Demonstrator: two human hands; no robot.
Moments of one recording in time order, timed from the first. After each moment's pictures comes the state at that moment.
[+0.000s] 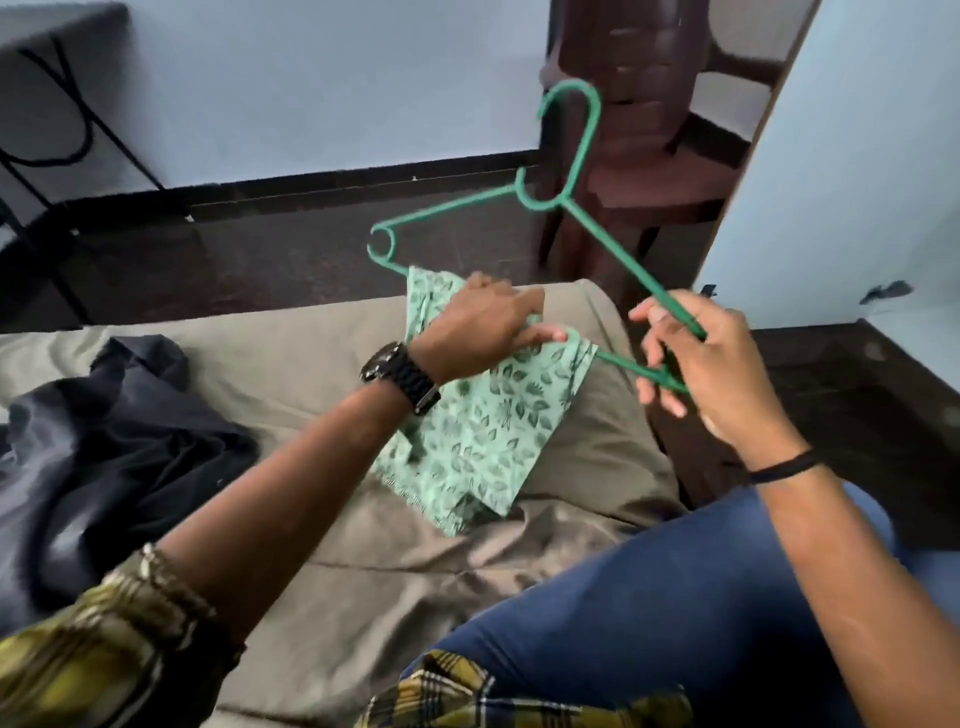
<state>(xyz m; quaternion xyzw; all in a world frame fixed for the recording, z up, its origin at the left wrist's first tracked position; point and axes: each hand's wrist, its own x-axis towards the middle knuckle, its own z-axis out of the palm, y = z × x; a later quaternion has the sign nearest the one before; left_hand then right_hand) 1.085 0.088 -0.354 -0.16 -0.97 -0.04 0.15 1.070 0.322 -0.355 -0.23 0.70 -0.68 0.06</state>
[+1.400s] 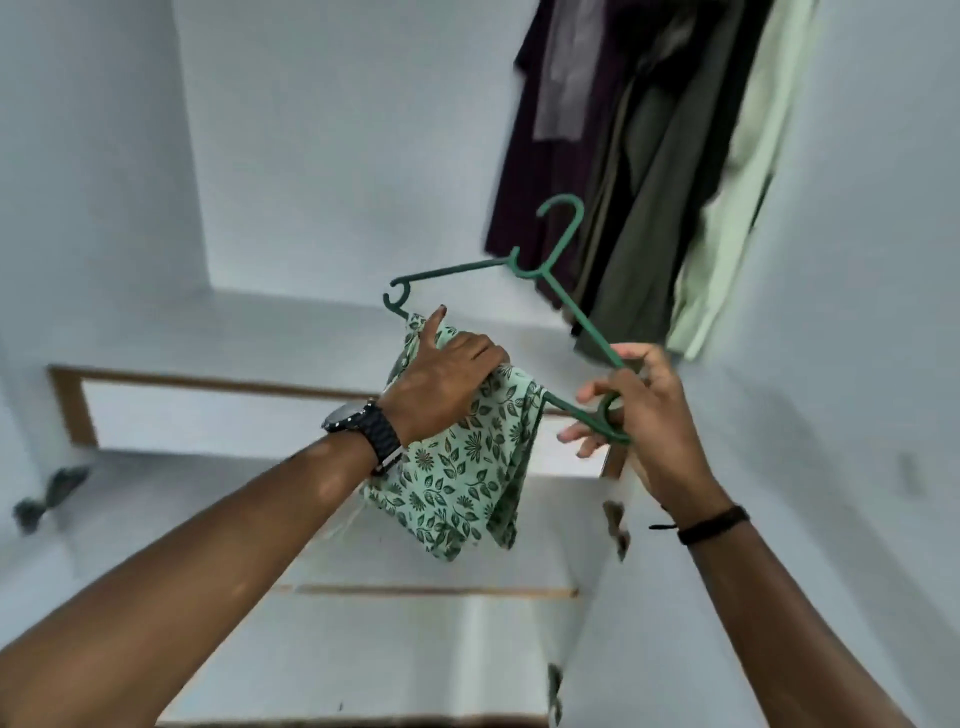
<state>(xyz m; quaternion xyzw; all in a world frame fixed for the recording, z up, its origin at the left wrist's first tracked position) 0.725 0.945 0.167 -0.68 -0.66 -0.16 0.25 0.938 0.983 0.189 0.24 0.65 -0.55 -0.47</state>
